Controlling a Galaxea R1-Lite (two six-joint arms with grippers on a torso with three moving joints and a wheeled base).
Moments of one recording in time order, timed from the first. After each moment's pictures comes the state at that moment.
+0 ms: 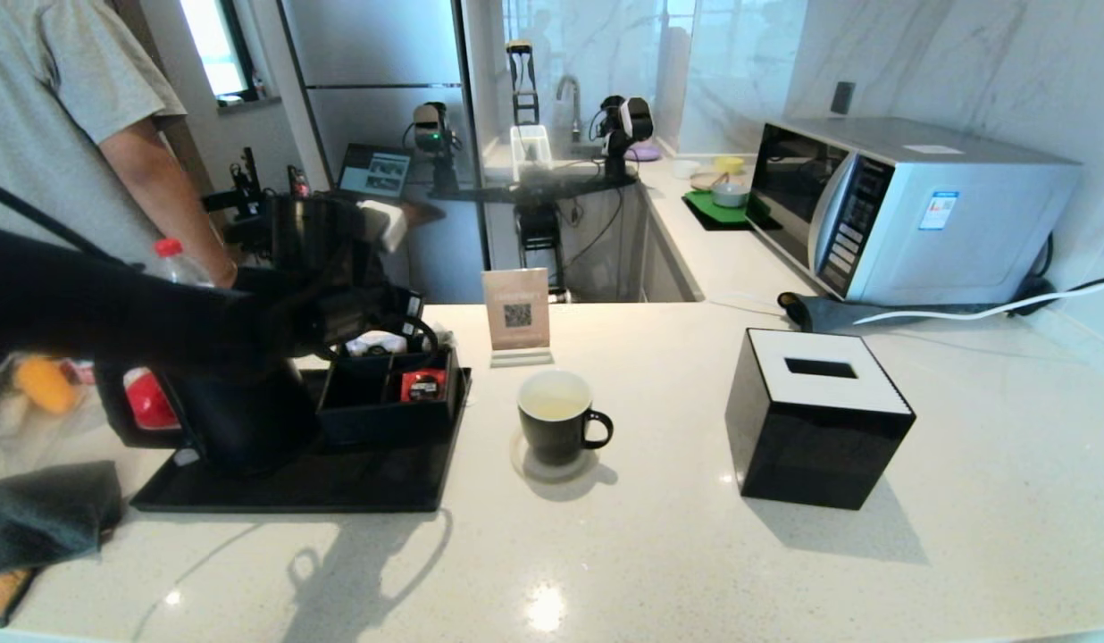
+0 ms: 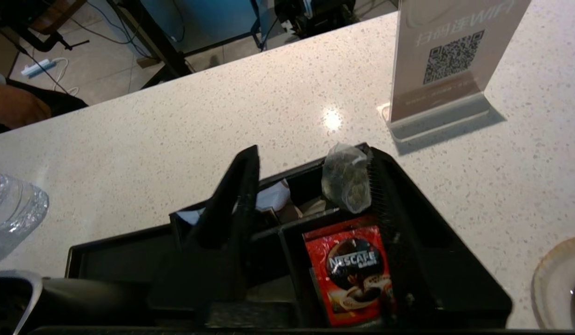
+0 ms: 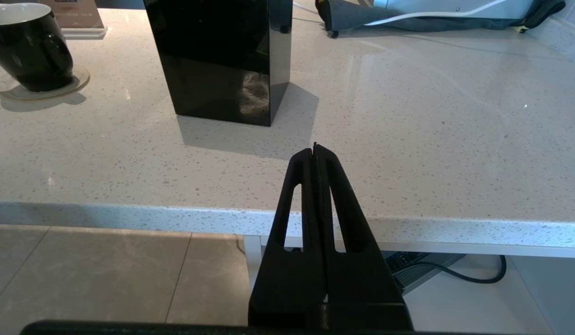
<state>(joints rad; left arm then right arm) -0.24 1.96 -1.24 -0.37 0.17 0.16 0.00 0.00 0.00 0.00 0.01 -0.03</state>
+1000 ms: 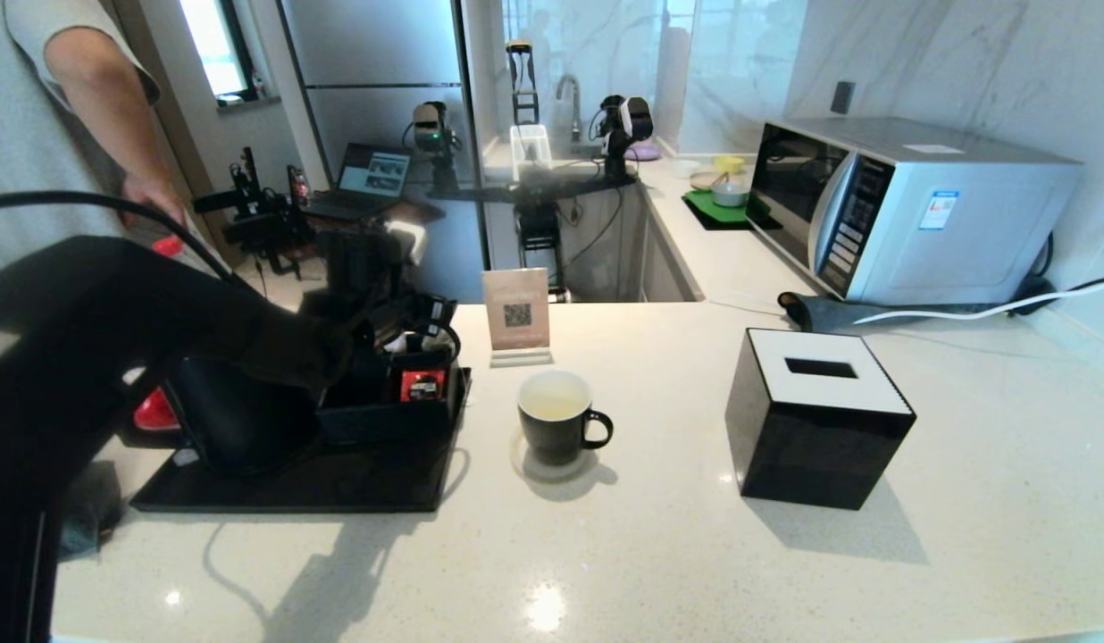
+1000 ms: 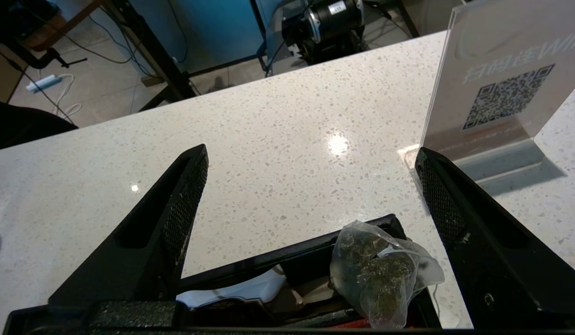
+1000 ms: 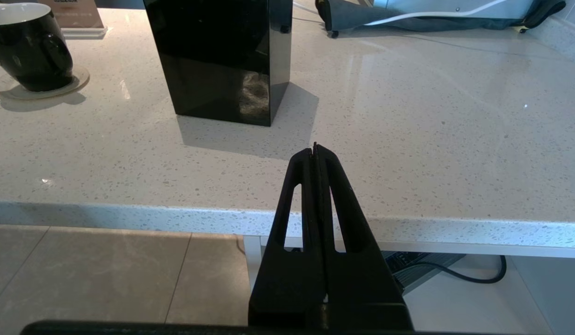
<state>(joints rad) -0.22 2.20 -1.38 -0.54 0.16 0.16 0.00 0.00 0.00 0.00 0.01 -0.03</state>
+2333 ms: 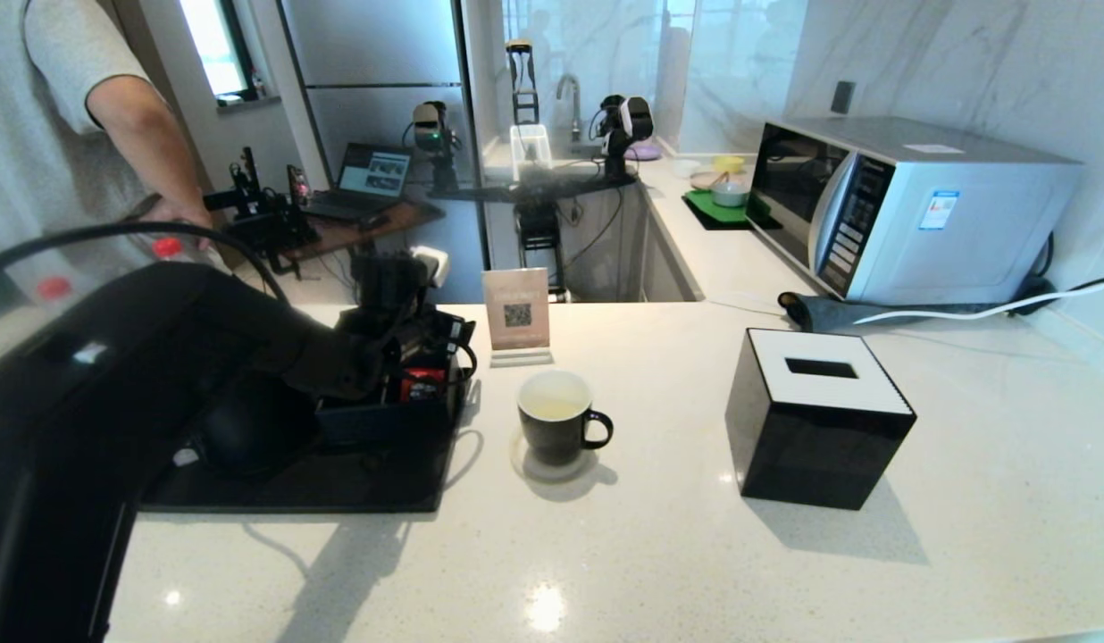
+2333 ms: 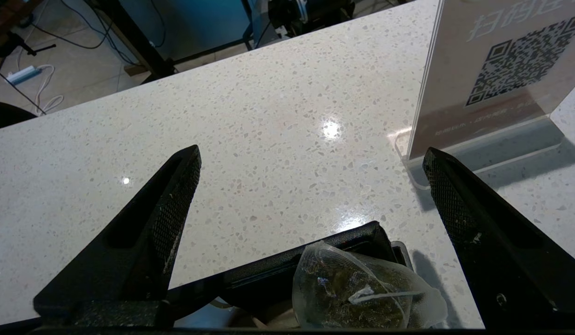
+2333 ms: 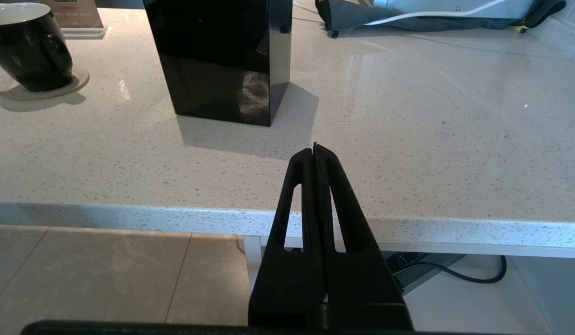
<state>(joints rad) -0.24 2.32 -1.45 -0.54 0.16 0.16 0.00 0.00 0.00 0.00 0.01 -0.03</state>
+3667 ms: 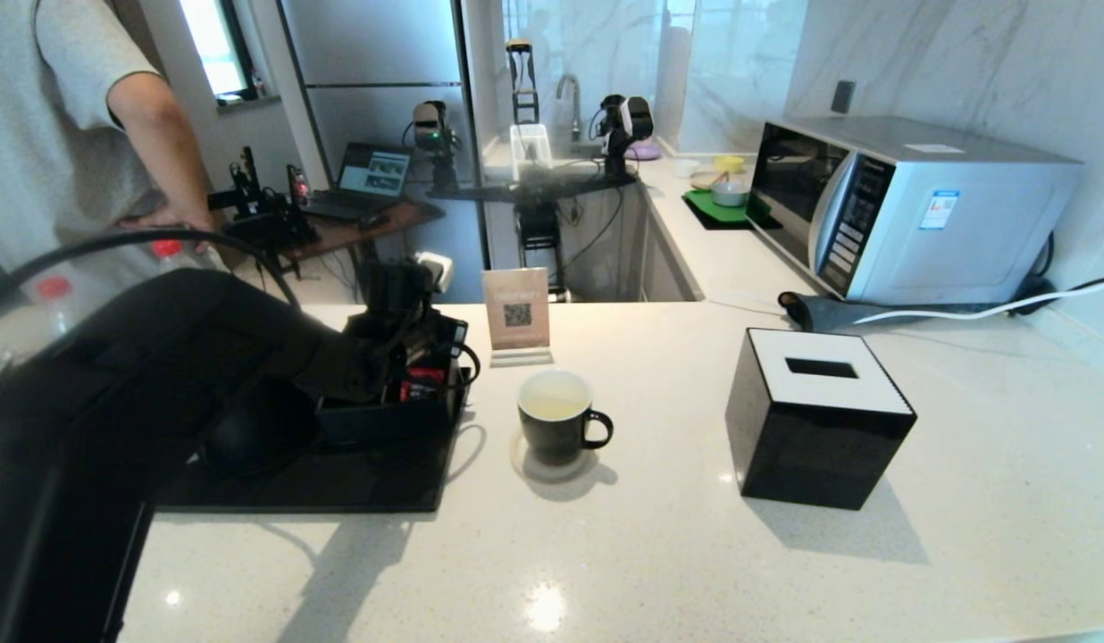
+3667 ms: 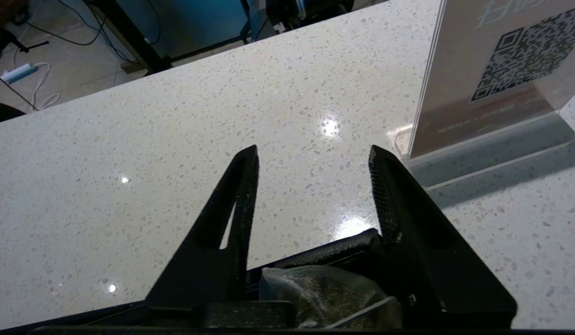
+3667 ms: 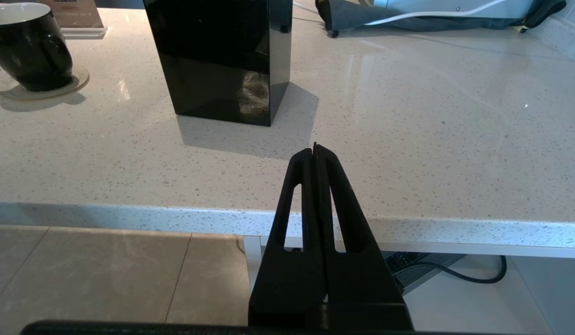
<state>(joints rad) -0.24 2.36 -1.48 -0.54 0.16 0.16 0.00 0.00 0.00 0.00 0.01 -0.03</state>
